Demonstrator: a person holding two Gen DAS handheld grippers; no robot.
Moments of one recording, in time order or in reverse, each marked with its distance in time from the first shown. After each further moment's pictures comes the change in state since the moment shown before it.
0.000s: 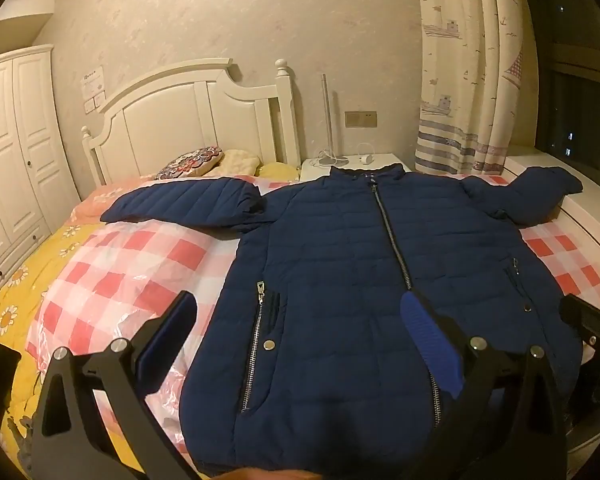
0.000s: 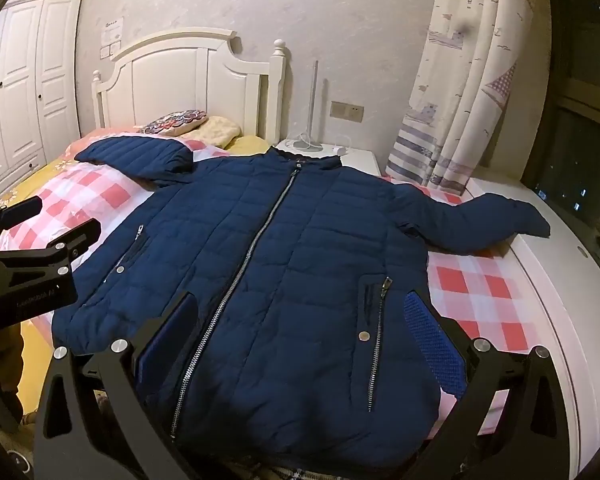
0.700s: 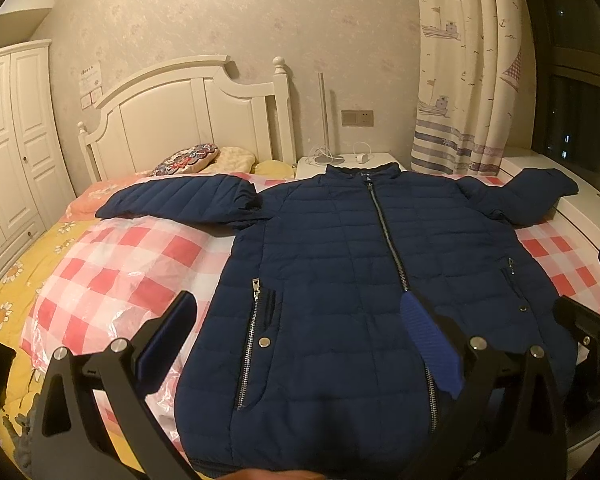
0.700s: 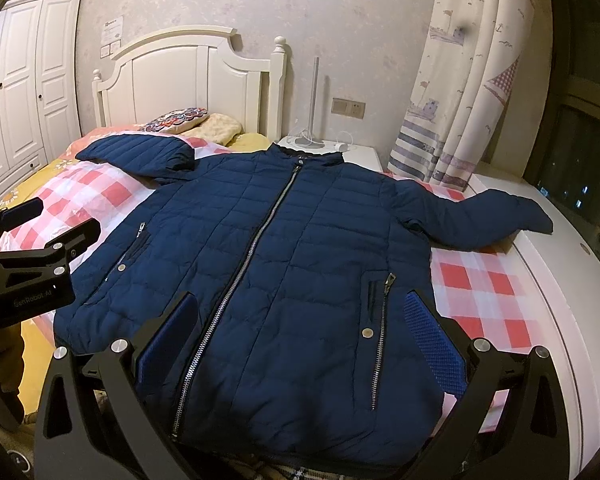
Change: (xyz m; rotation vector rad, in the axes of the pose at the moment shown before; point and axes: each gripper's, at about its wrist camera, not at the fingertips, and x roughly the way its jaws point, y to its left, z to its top) left arm -0.001 -0.001 -0.002 -0.008 0.004 -0.018; right arm 0.002 0.003 -0.001 0.002 0.013 0.004
